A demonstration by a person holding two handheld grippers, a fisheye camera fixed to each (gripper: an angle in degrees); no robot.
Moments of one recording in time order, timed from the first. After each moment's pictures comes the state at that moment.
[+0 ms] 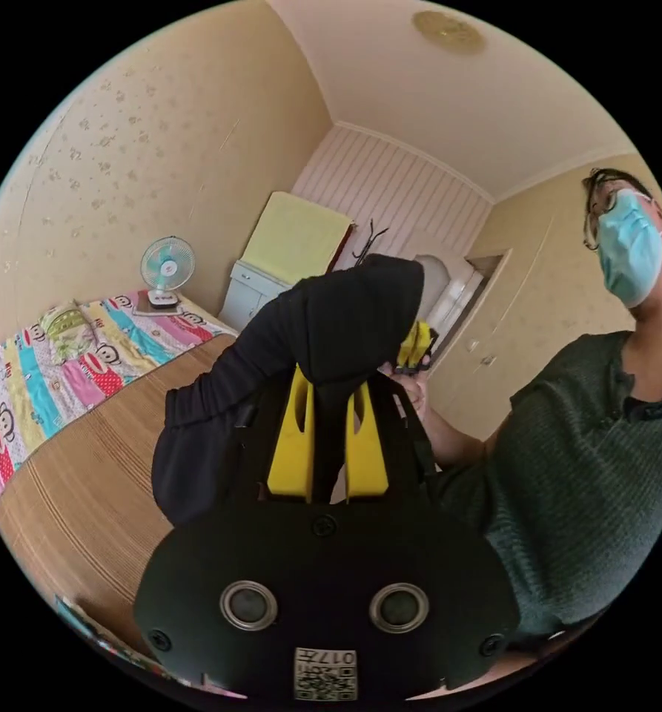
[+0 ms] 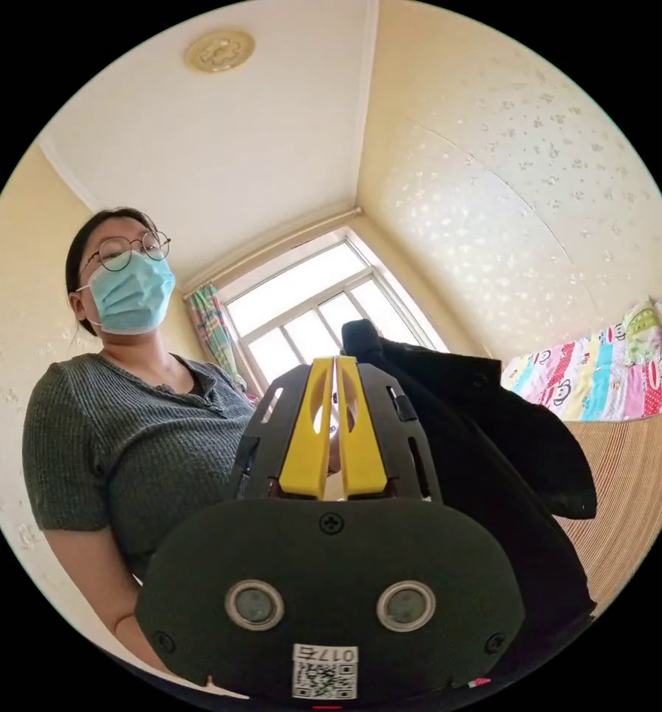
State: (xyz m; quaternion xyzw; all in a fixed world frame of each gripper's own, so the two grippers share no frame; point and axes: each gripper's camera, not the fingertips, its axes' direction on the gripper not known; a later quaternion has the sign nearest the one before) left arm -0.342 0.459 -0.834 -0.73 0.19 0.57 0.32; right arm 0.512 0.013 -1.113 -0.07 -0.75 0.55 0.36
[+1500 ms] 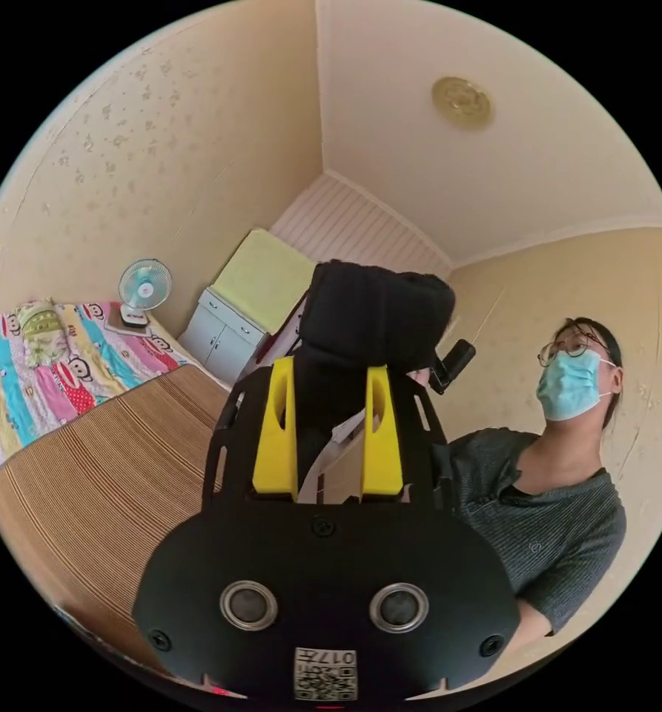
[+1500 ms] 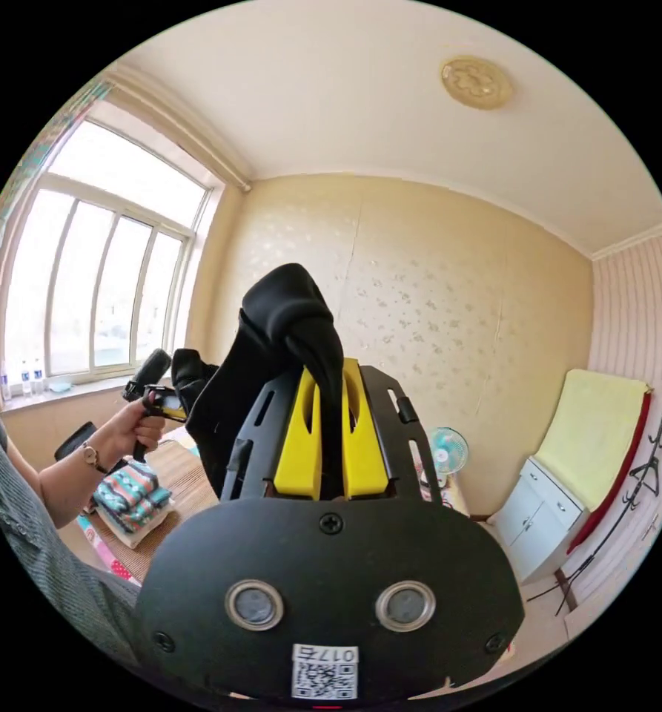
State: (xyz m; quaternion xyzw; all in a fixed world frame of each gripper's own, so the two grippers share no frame) left arm -0.227 0.420 -0.863 -0.75 0.15 0.48 0.43; right arm 0.392 -0.202 -1.427 -0.14 -0.38 0.26 0.88
